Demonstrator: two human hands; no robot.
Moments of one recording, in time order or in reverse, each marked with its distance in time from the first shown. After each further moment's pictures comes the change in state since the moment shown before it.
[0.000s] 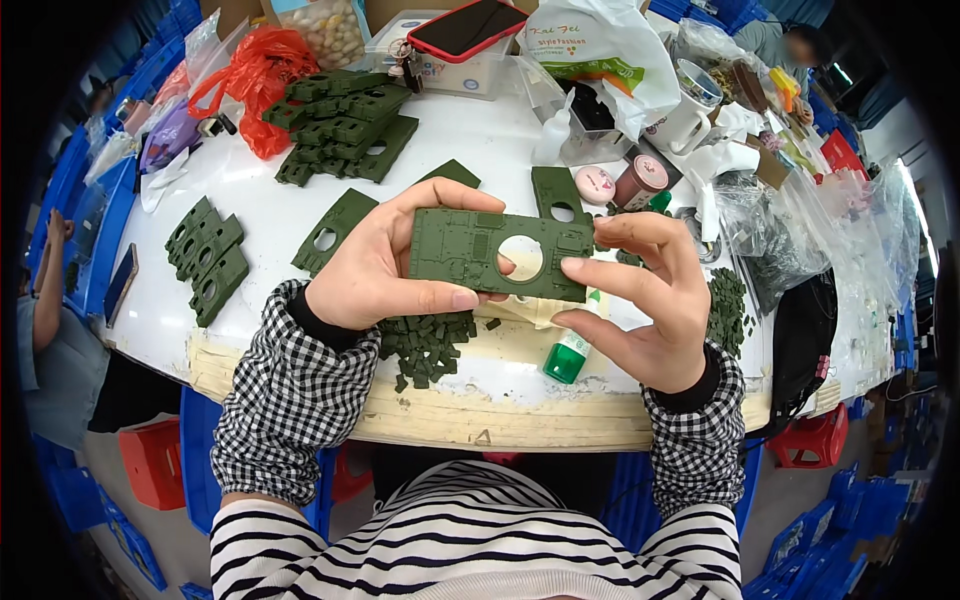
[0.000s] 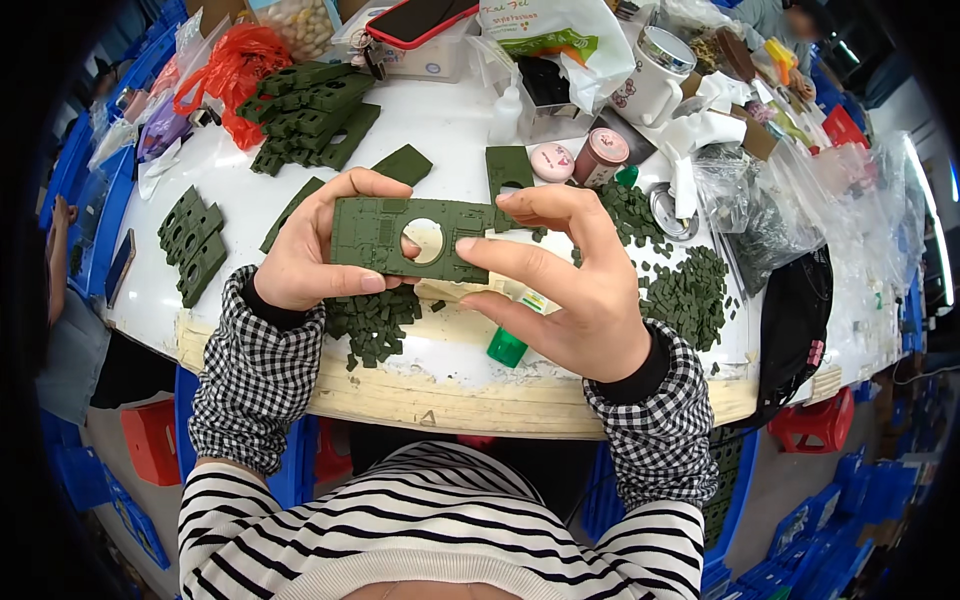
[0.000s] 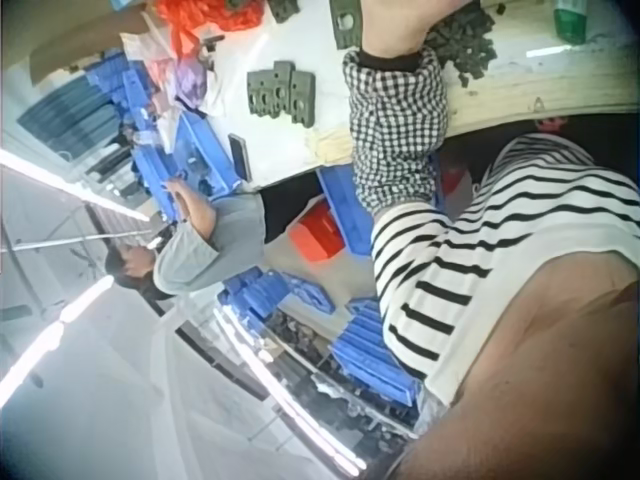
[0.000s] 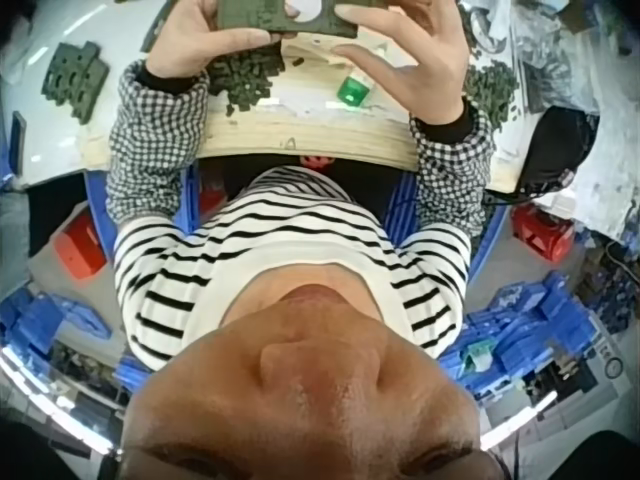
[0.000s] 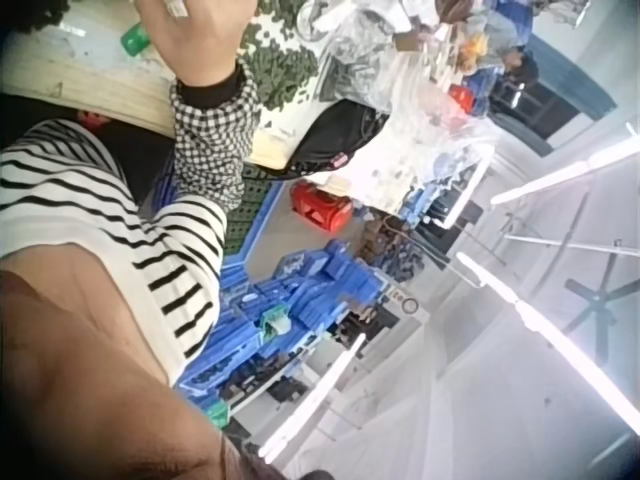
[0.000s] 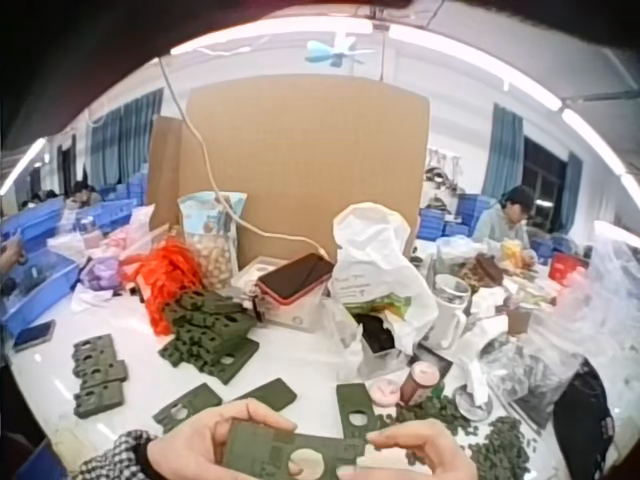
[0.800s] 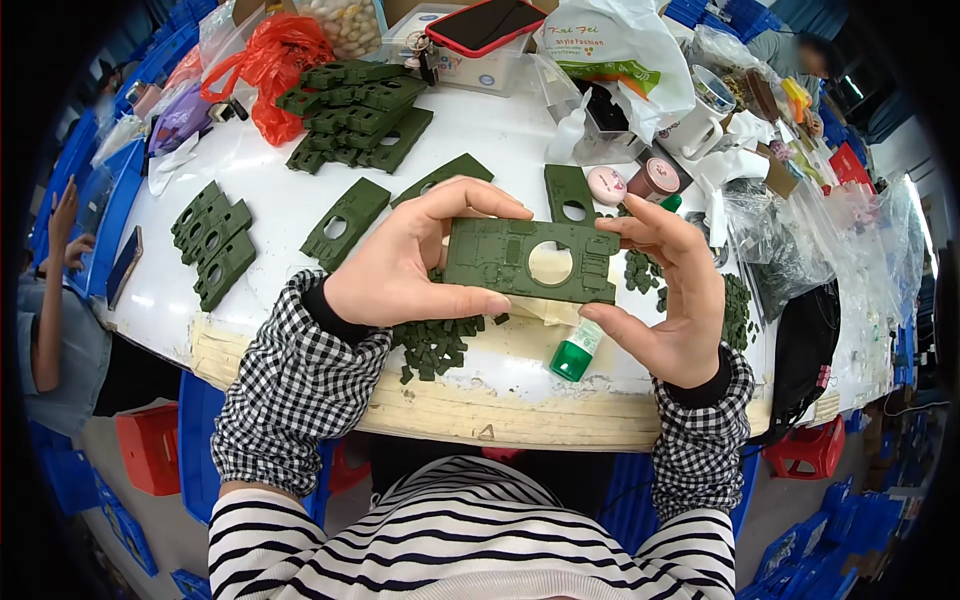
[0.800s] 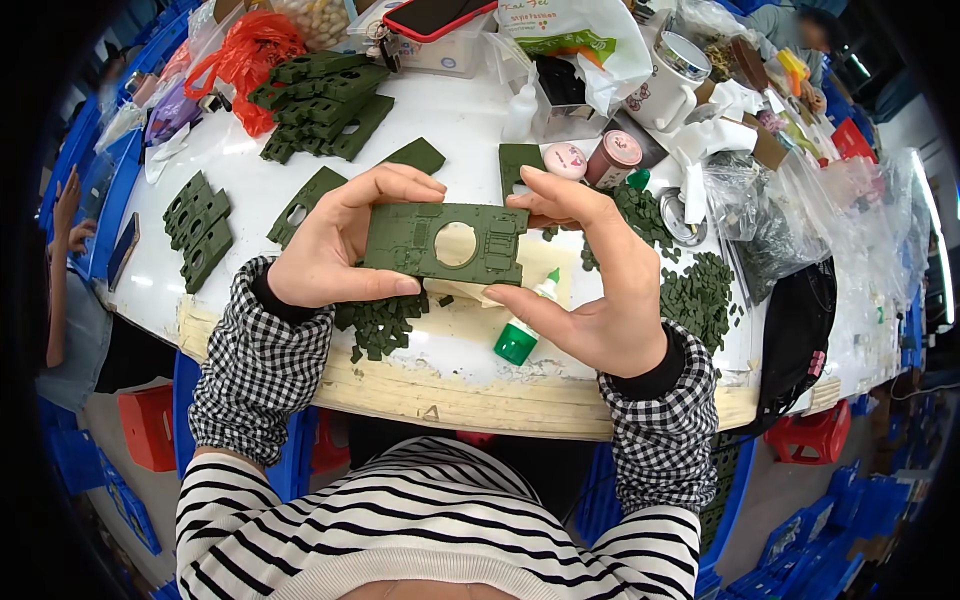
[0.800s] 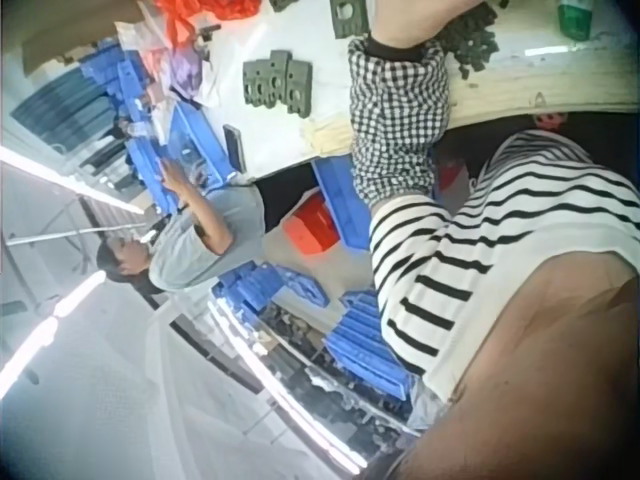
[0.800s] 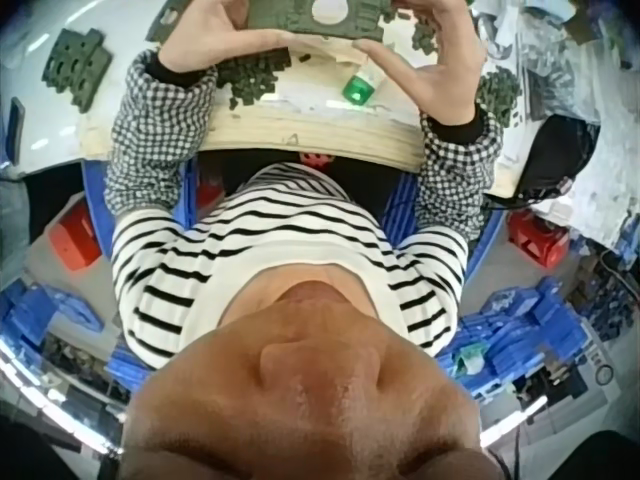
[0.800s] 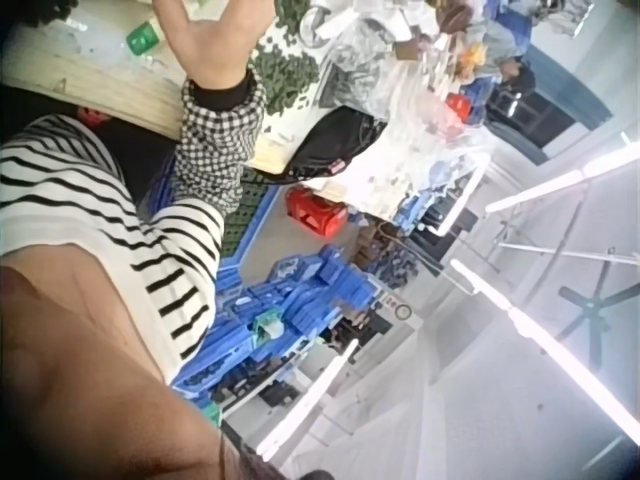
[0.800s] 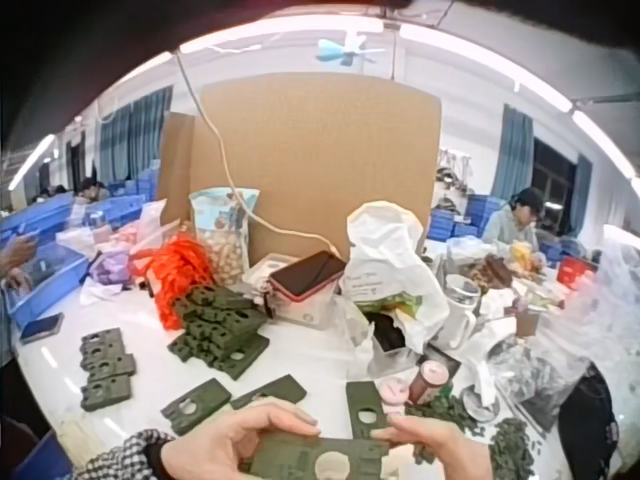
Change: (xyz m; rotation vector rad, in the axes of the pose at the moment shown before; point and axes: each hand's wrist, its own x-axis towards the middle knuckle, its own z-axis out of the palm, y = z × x) left_hand 0.002 -0.011 -0.001 0.272 -0.037 0.174; right_hand -0.002 0.005 -0.001 0.220 0.013 0.143
